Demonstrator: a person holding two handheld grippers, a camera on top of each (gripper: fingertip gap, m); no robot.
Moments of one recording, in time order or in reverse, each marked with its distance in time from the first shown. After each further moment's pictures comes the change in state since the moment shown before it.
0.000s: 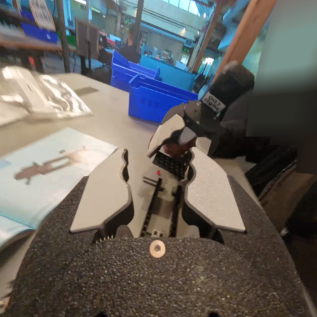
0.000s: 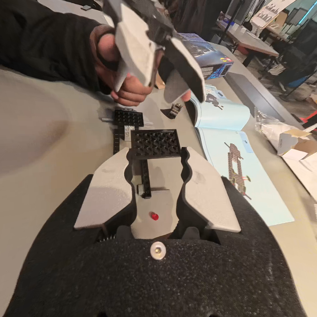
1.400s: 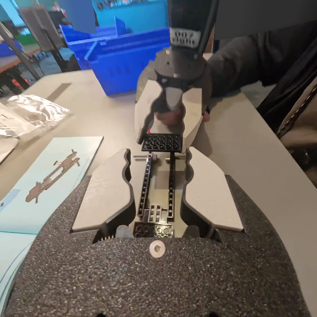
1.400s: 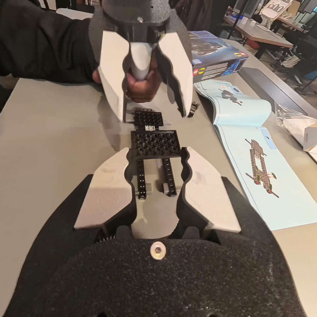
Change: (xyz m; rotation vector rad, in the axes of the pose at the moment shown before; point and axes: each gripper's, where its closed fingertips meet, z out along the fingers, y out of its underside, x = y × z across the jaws) left arm 0.037 0.043 -0.005 -0.256 0.077 0.420; right arm -0.029 0.001 -0.002 0.009 -0.038 0.066
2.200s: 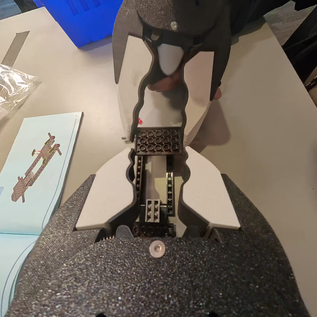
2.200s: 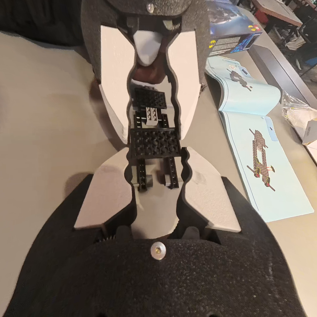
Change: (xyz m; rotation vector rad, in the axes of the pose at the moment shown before) left arm 0.008 0.037 0.027 -0.299 0.034 0.080; right arm -0.006 0.019 0.009 -0.145 0.022 -0.080
